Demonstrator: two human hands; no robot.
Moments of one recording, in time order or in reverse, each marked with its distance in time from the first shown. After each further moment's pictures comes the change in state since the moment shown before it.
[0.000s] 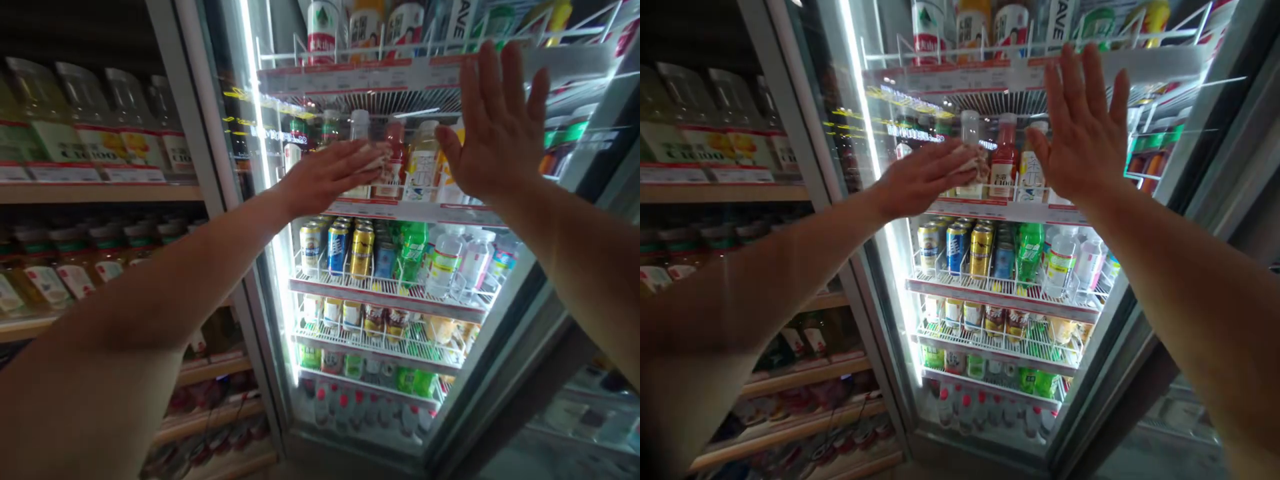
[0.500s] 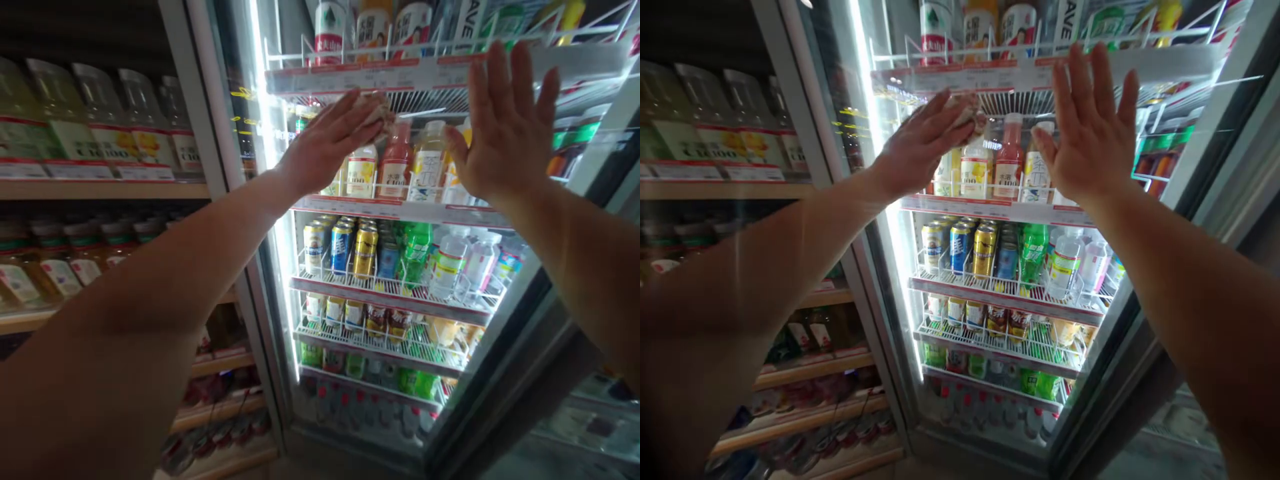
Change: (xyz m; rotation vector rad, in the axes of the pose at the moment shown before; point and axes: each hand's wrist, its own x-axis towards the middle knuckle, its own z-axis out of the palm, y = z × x) left_hand 0.012 -0.009 -0.008 0.025 0.031 -0.132; right_hand -0.001 0.002 0.002 0.004 0.017 -0.010
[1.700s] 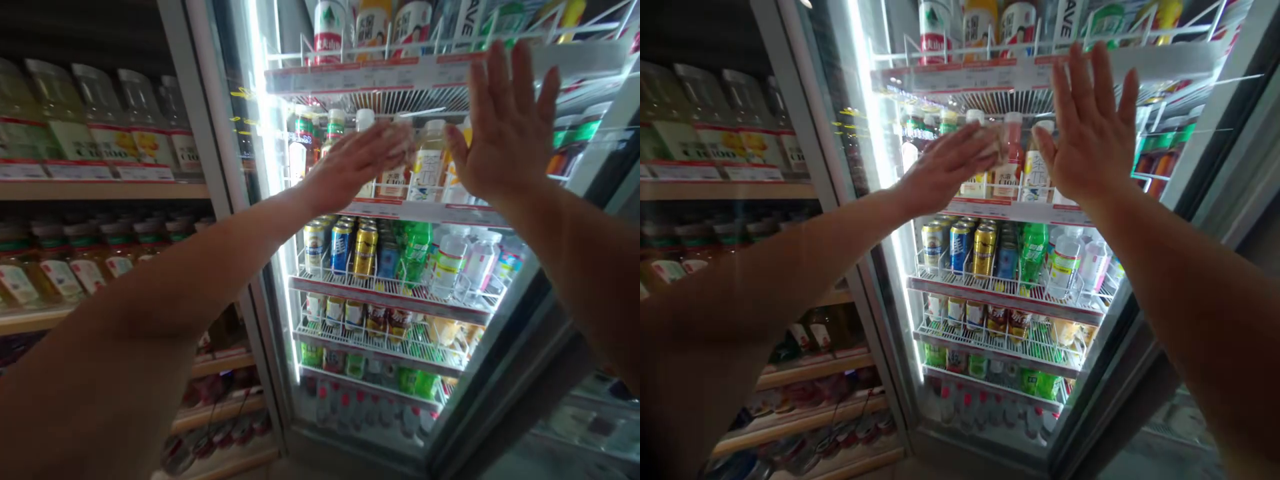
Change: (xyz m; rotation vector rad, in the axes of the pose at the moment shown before) left_hand 0.013 0.019 0.017 0.034 0.059 0.104; right_hand 0.001 0.002 0.005 -0.027 0.057 -0.008
